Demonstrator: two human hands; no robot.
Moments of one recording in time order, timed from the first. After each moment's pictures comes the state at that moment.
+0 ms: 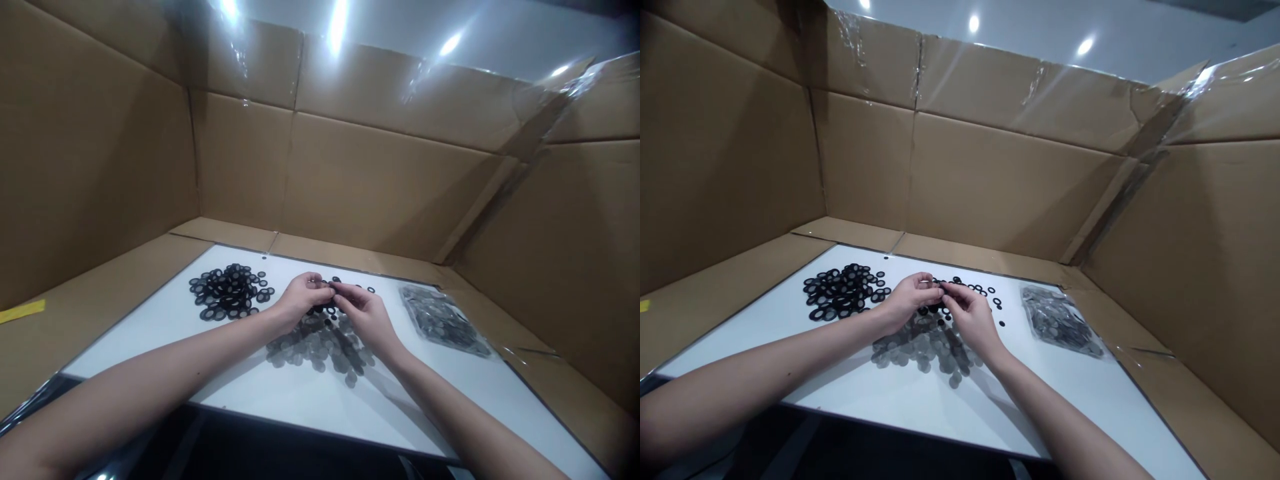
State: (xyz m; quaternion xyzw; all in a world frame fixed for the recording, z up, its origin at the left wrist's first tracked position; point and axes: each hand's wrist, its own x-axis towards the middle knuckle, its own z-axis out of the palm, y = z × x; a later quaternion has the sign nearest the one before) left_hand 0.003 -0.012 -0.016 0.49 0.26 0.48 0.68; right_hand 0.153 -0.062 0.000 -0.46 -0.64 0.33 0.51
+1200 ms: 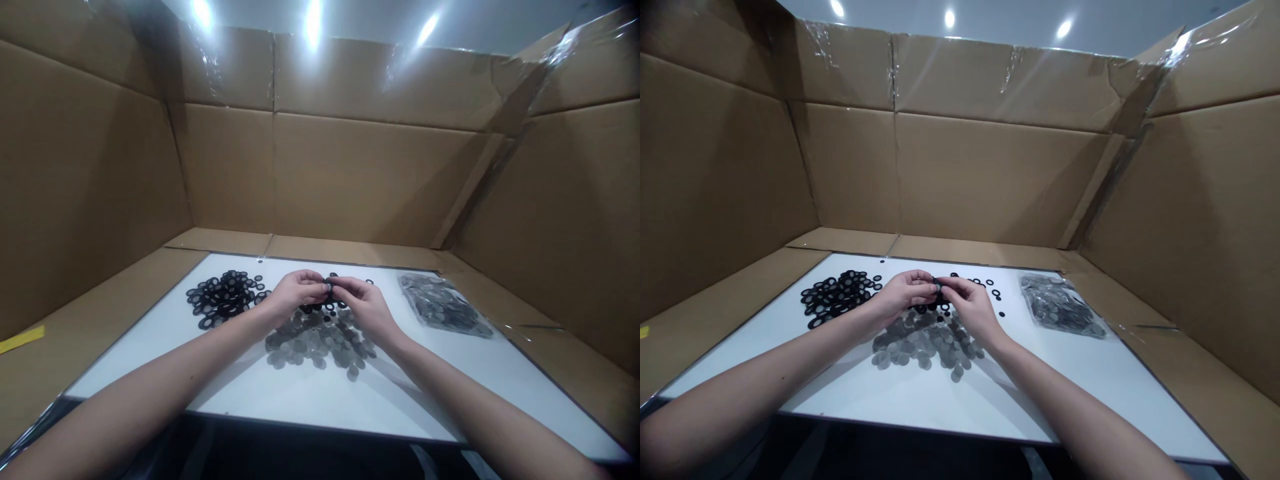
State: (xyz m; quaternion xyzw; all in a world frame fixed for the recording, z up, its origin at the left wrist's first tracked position) left_hand -0.008 -0.009 -0.003 0.54 0.28 0.41 0.67; right_hand 0.160 -0.057 -0.002 -0.44 -0.61 0.37 0.55
